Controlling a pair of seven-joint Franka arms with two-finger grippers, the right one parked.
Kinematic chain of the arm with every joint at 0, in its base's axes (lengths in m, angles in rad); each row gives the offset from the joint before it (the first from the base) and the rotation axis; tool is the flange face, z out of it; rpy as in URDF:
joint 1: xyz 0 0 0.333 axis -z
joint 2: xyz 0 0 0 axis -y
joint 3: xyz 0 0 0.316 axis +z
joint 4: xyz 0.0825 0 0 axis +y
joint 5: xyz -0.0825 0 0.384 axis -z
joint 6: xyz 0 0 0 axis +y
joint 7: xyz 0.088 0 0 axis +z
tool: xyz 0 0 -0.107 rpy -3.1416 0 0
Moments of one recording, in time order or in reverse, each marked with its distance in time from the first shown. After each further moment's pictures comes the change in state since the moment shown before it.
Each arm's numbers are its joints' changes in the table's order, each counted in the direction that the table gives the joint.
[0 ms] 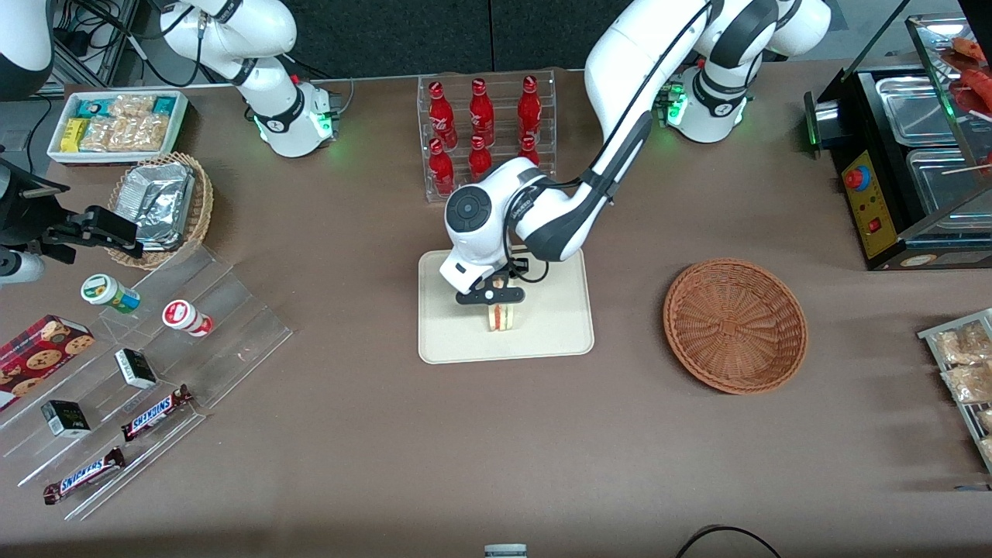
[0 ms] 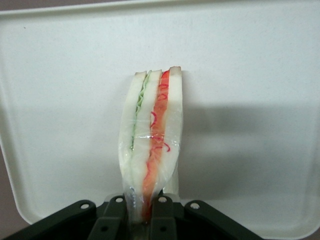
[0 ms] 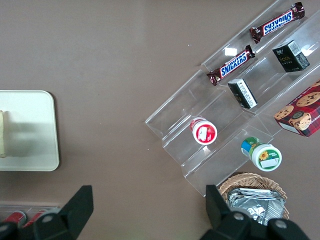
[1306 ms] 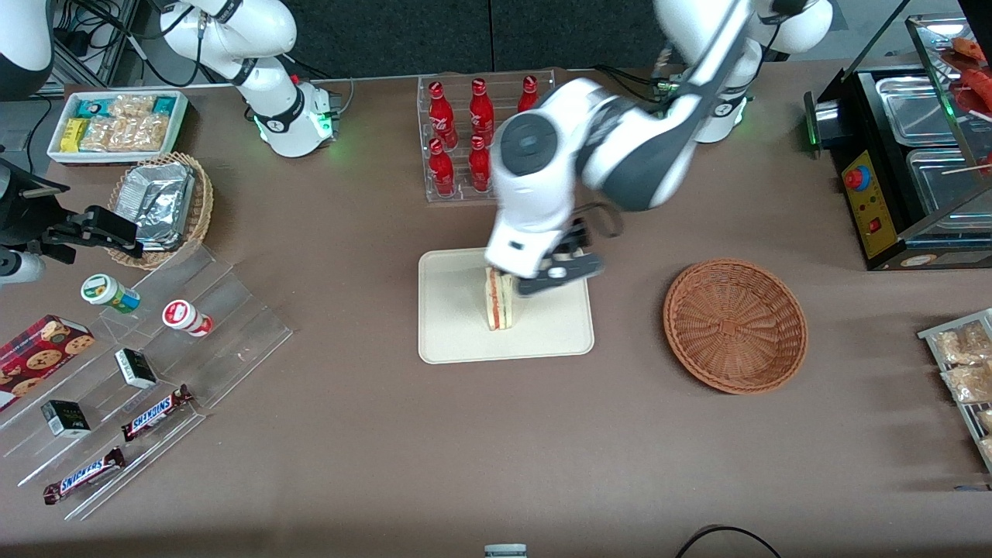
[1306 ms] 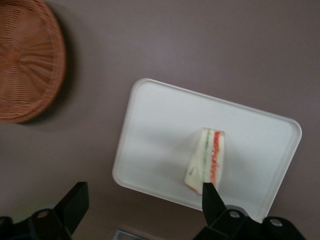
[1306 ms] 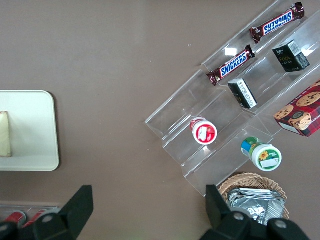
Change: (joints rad) arm -0.149 0.326 0.038 -0.084 0.004 0.365 0.139
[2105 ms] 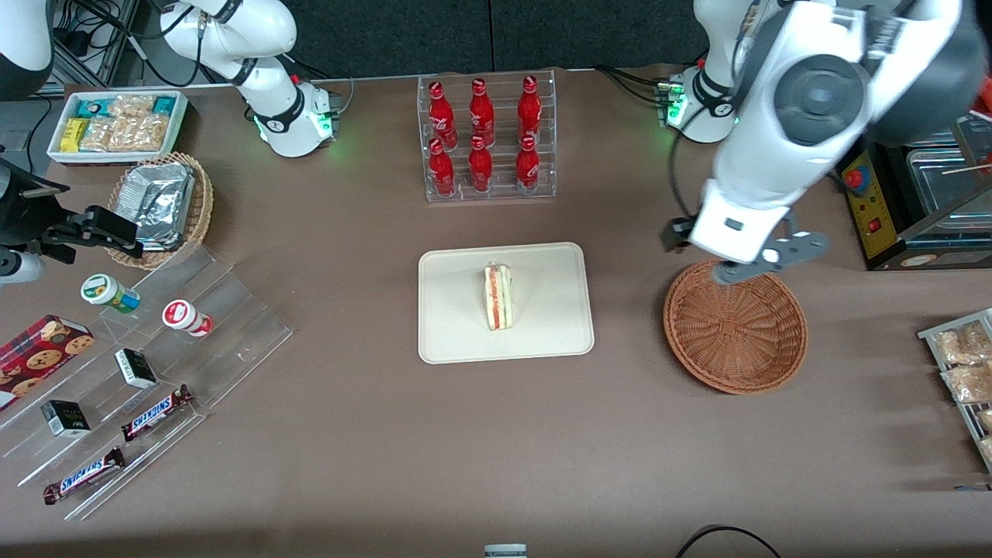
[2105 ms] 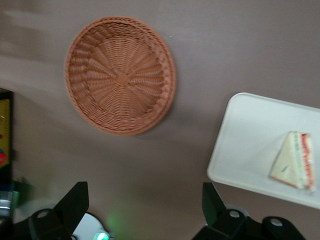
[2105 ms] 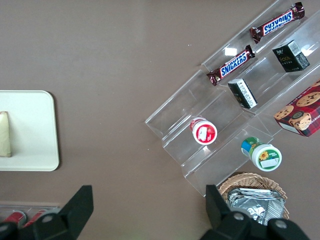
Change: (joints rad) arm -0.322 0.270 0.003 0.166 0.005 0.199 -0.438
